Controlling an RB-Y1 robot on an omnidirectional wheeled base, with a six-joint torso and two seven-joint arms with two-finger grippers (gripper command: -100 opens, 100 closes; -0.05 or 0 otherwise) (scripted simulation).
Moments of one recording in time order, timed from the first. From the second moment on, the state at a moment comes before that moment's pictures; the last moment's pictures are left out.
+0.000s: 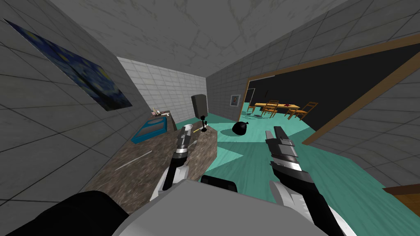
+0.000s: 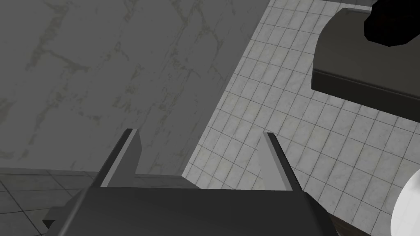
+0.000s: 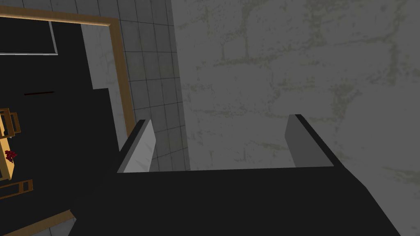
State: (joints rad) left arm 0.54 0.00 0.00 -2.20 -0.06 -0.50 0.15; right arm 0.51 -0.04 -0.07 -2.31 0.04 -0.40 0.12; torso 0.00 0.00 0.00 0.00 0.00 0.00
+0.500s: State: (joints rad) left arm 0.52 0.09 0.03 -2.23 -0.02 -0.38 0.20; right arm 0.51 -0.04 -0.07 -2.31 0.04 -0.40 0.12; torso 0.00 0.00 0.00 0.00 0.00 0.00
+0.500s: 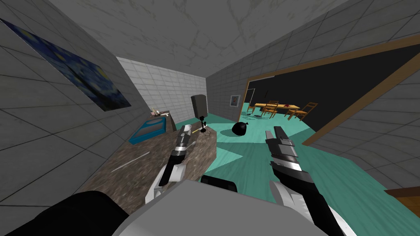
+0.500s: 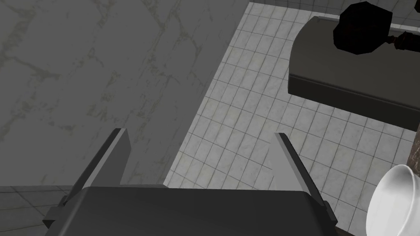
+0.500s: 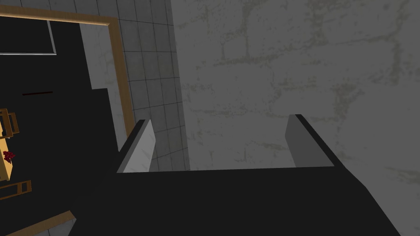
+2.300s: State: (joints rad) left arm 0.46 0.17 0.16 -2.27 0.15 0.09 0.40; right arm 0.51 -0.04 -0.07 -2.31 0.04 -0.40 0.12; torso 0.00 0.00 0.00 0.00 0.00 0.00
